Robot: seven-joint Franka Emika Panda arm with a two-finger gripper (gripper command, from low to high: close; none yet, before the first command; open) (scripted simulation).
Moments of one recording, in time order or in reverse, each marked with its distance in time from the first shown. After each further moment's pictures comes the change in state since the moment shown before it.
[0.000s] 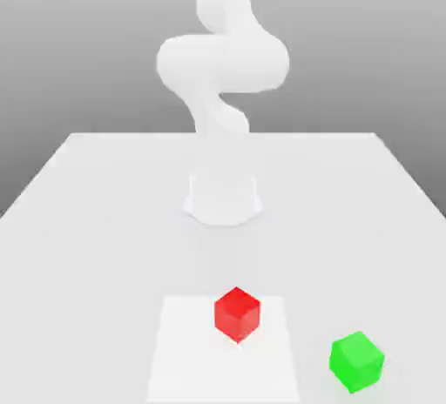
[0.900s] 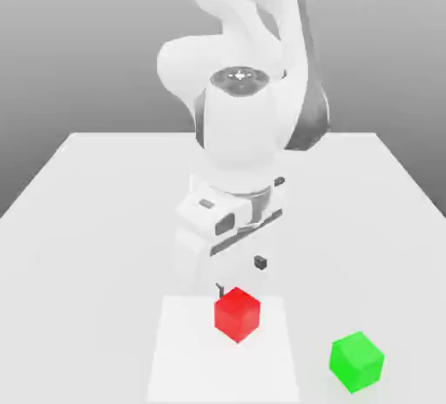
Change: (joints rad) arm 0.244 0.727 -0.178 -0.462 -0.026 0.473 -0.670
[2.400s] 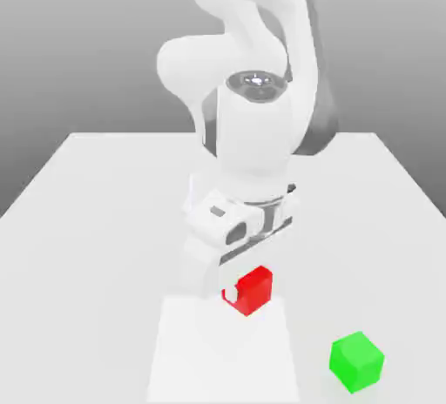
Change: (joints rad) arm 0.013 0.044 0.160 0.175 -0.047 -0.136 0.191
